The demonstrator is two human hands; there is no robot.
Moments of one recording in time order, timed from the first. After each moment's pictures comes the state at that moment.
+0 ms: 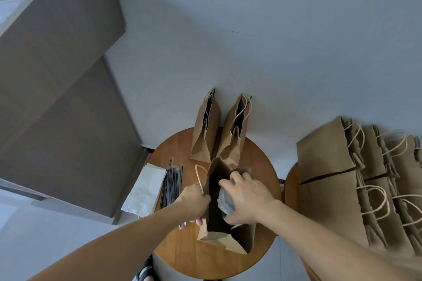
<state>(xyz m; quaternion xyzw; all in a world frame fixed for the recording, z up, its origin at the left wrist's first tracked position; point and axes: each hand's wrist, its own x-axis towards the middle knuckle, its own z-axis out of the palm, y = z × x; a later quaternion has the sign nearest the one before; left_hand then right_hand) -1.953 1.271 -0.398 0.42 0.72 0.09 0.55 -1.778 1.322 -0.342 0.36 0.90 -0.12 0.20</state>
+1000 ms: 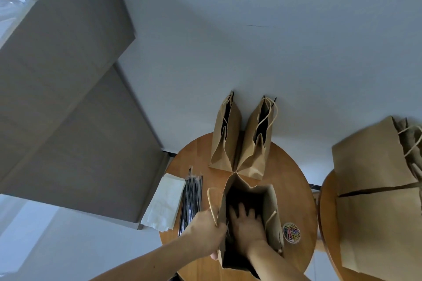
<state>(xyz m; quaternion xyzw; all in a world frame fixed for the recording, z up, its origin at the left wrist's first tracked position) -1.967 1.258 -0.407 0.43 0.70 0.08 0.56 -1.823 1.306 -0.509 0.47 0.82 -0.16 0.28</state>
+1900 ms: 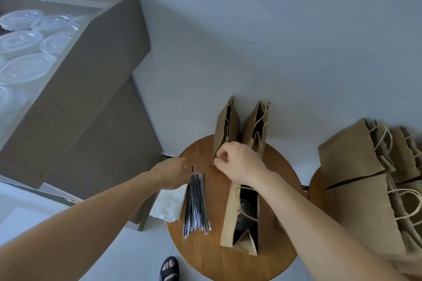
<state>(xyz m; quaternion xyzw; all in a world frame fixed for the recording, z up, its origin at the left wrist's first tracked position) -2.088 1.291 -0.336 0.62 0.72 -0.04 0.32 -1.875 1.344 -0.283 0.46 0.84 -0.28 -0.08</state>
